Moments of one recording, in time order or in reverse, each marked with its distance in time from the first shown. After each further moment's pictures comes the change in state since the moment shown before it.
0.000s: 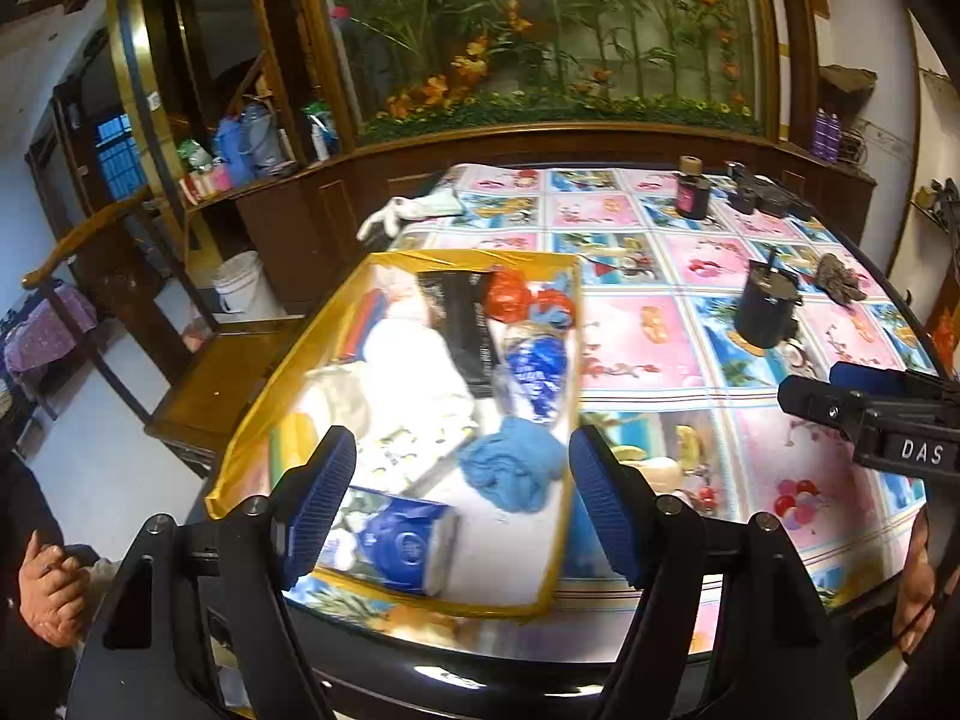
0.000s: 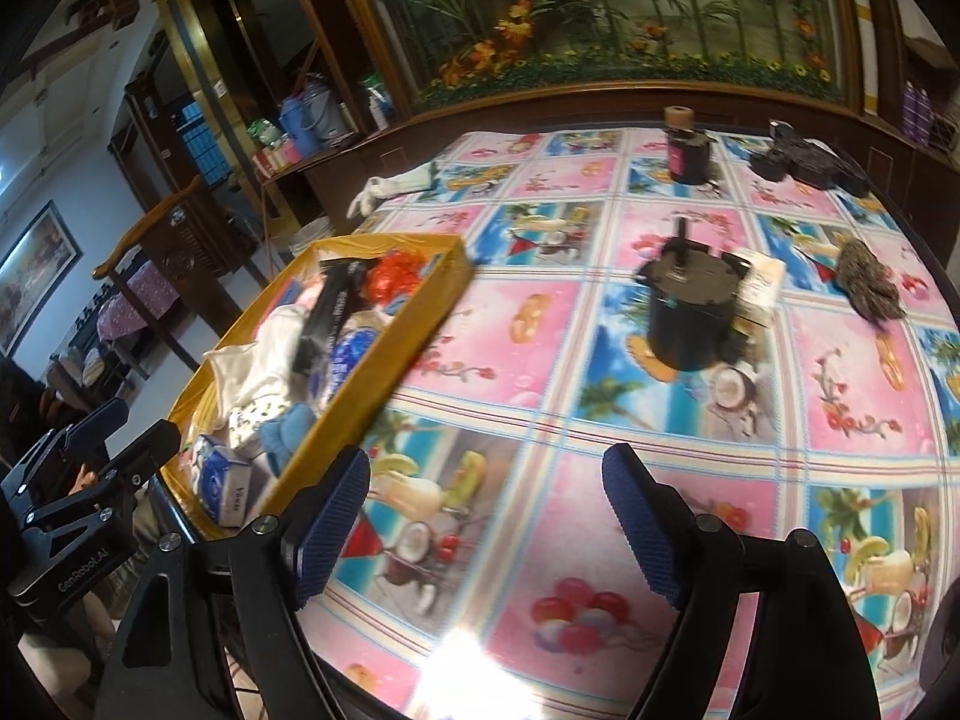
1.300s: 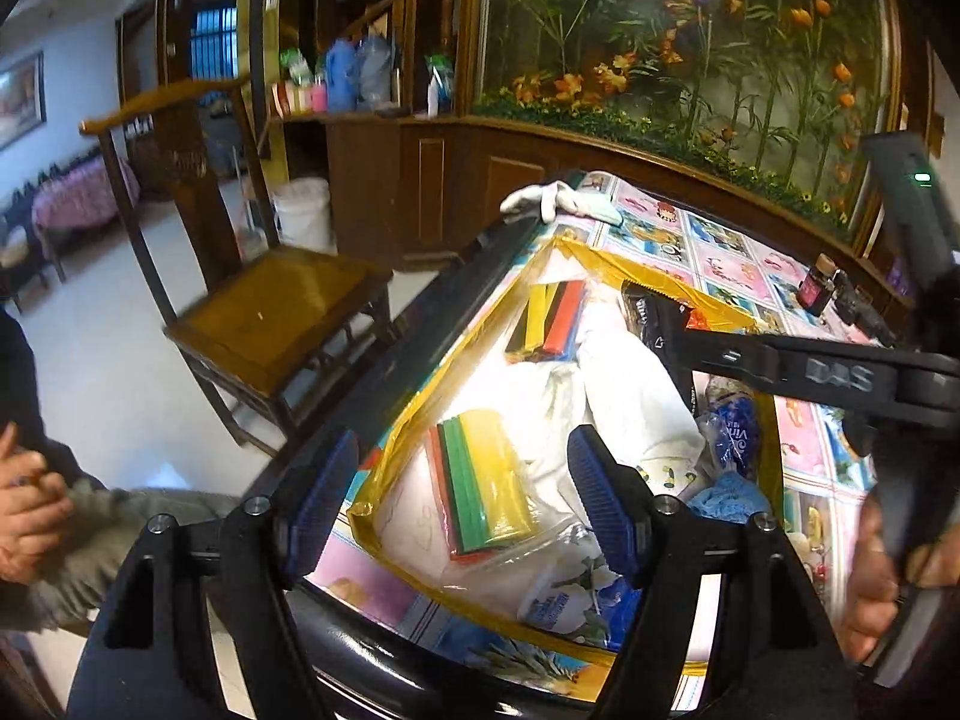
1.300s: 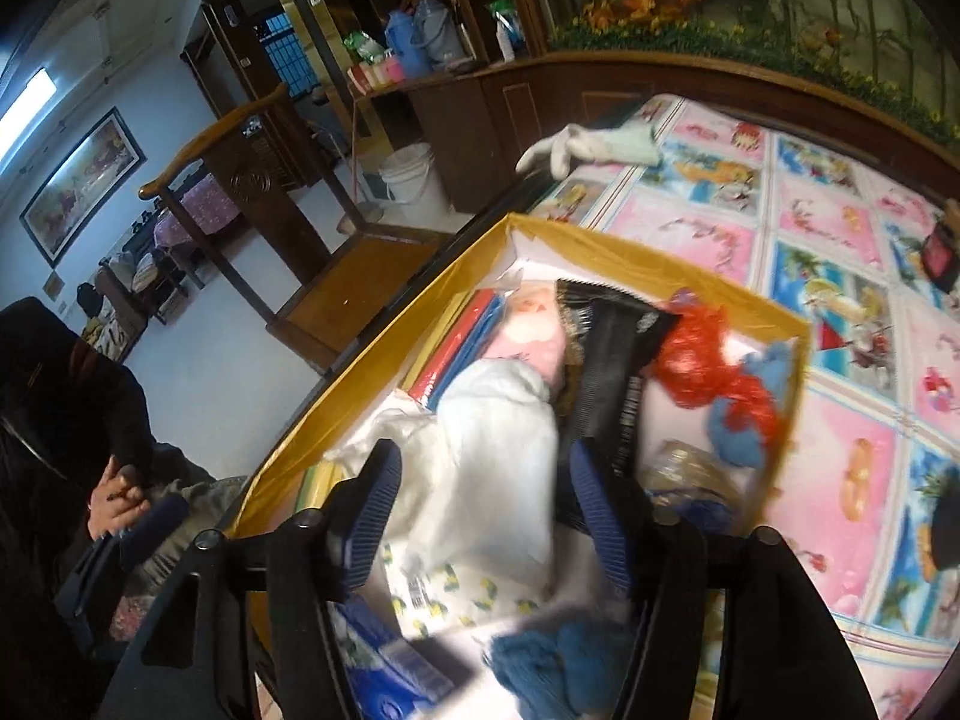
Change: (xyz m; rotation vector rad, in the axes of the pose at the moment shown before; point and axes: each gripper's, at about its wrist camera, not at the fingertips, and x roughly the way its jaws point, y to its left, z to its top) left arm 0.046 0.141 -0.020 -0.312 0.006 0.070; right arm 0.174 0.186 0.098 -0.195 0.138 0.124
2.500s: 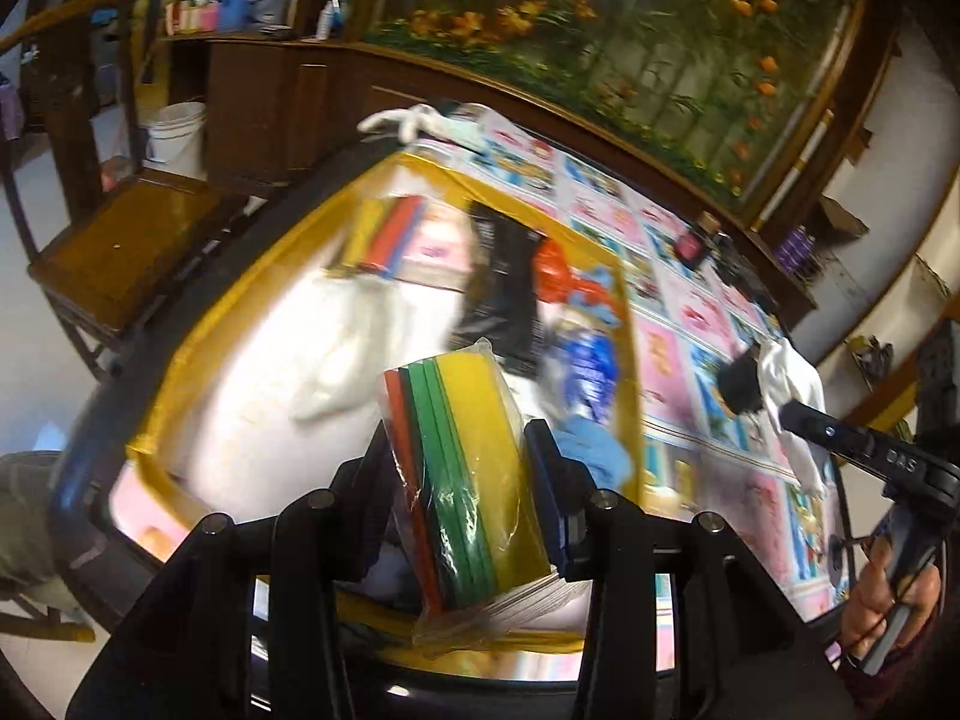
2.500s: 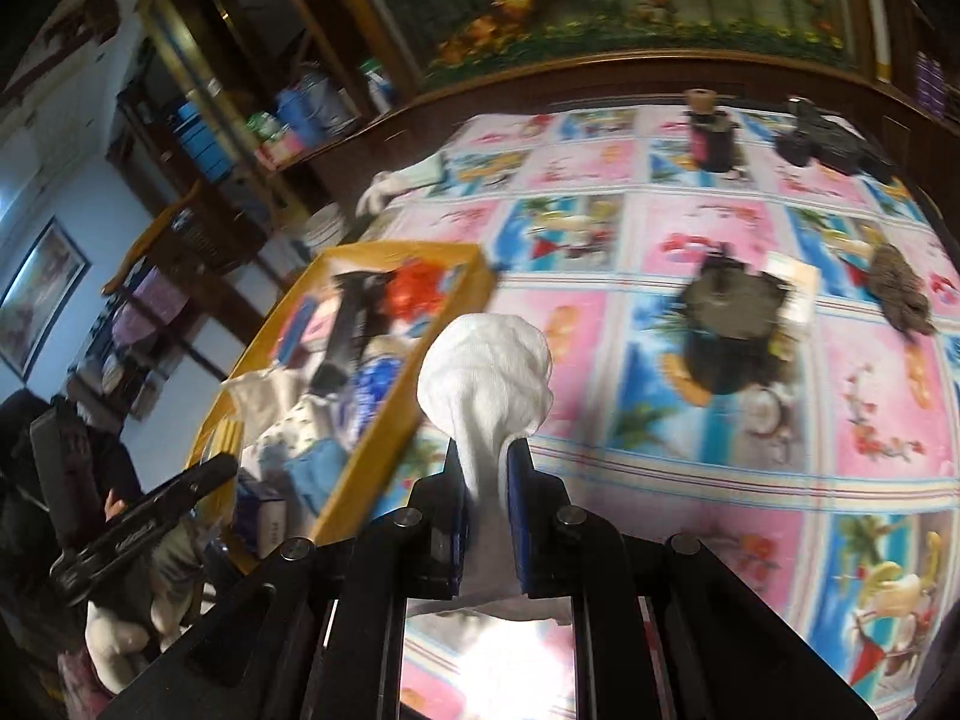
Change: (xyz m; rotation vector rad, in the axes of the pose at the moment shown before) left arm 0.027 -0.031 -0.004 -0.052 0.188 -0.336; right arm -0.161 -0.129 -0.103 0.225 -0.066 -0.059
